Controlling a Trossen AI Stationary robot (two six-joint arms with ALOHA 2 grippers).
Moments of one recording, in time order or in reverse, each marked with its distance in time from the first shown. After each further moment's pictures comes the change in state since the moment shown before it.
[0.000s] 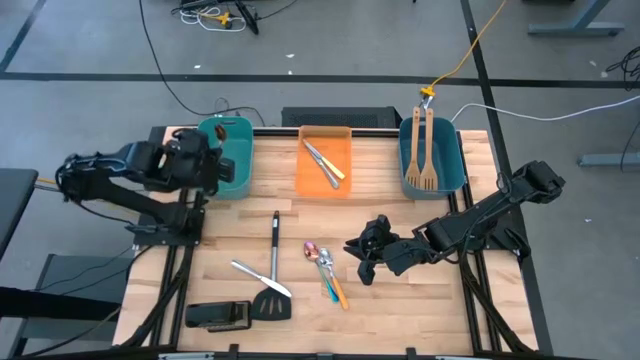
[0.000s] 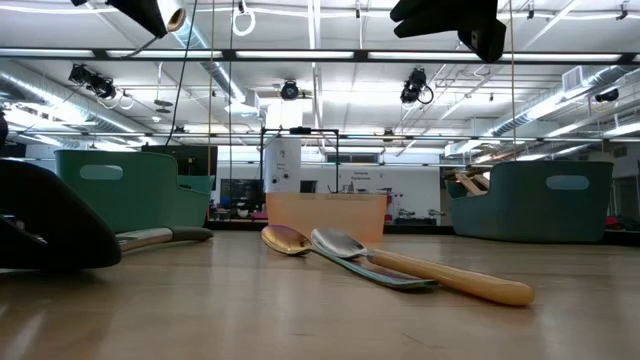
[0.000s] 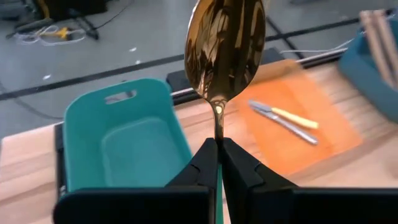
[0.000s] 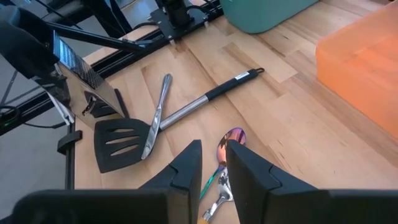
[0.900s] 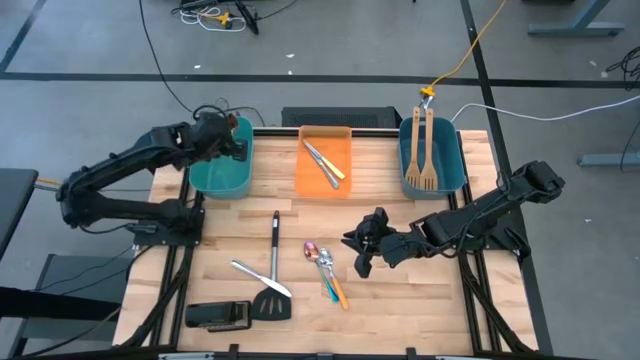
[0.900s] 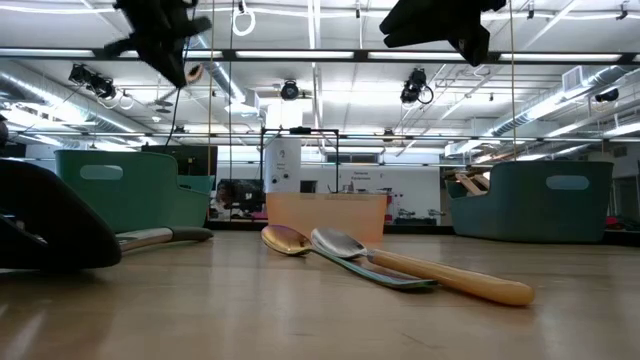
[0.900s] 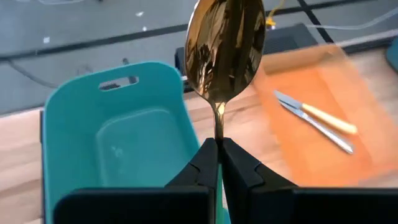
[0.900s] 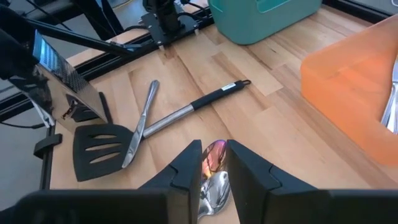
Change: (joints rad) left arm 0.539 -0.005 -0.200 0.415 0.354 0.442; right arm -0.052 0.000 0.000 0.008 -0.003 -0.088
